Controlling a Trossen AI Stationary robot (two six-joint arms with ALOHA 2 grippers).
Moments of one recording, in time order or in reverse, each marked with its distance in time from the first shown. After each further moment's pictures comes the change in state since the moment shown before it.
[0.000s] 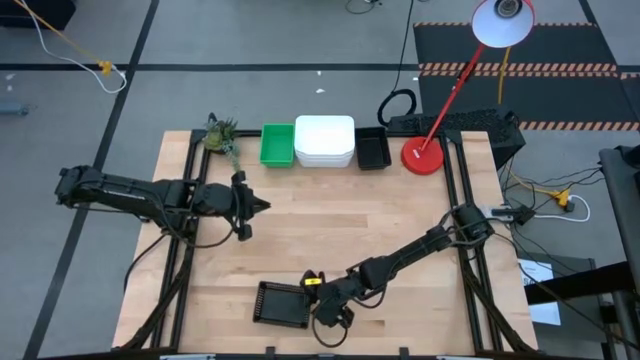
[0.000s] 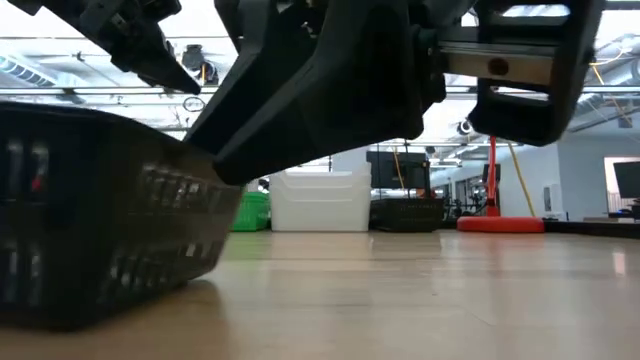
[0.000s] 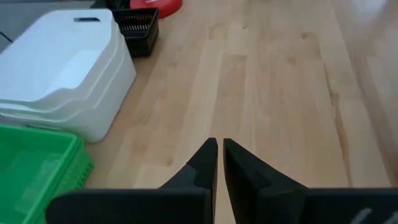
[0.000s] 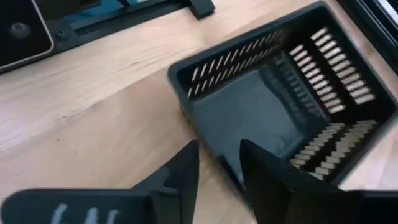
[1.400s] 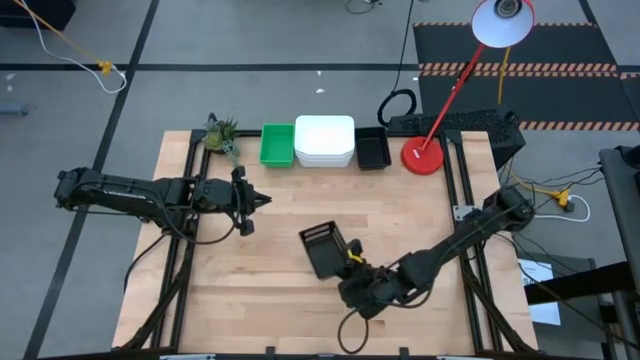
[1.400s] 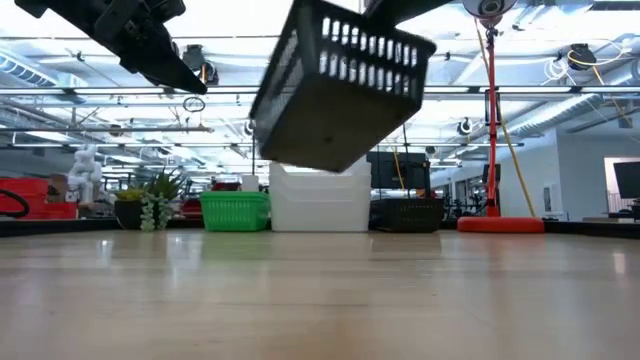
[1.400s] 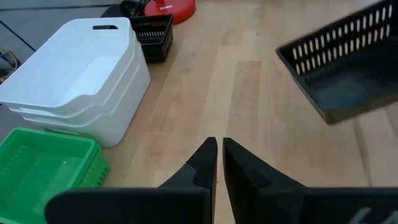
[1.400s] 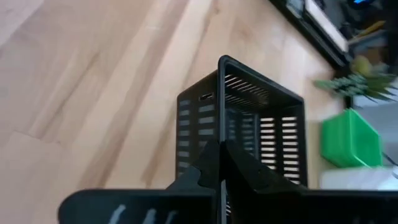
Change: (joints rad) left arm 0.048 0.000 0.000 0.032 -0.008 0.046; right arm 0.113 -0.331 -0.002 -0.552 0.595 0.396
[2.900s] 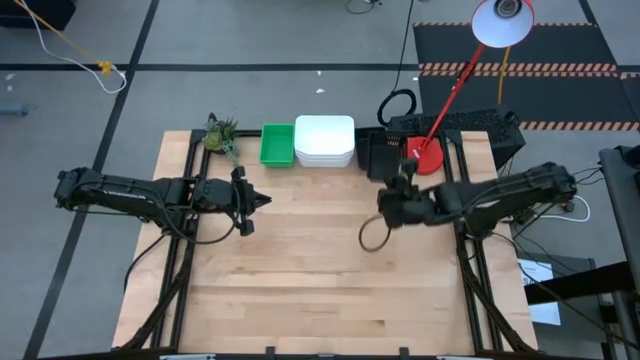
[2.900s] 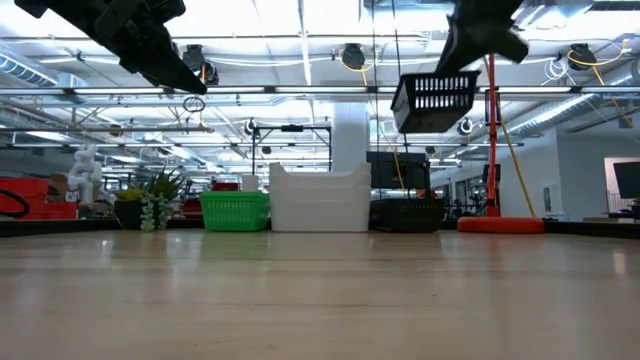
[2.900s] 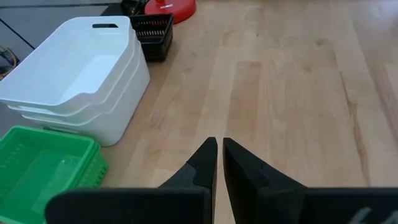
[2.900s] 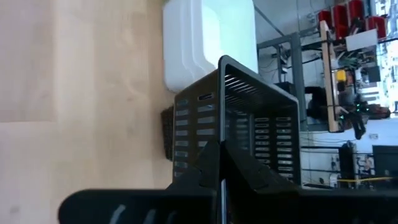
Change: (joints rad) left arm 0.000 0.000 0.000 -0.002 0.001 -0.011; right arm -0.357 -0.465 -0.247 -0.427 0.312 -0.021
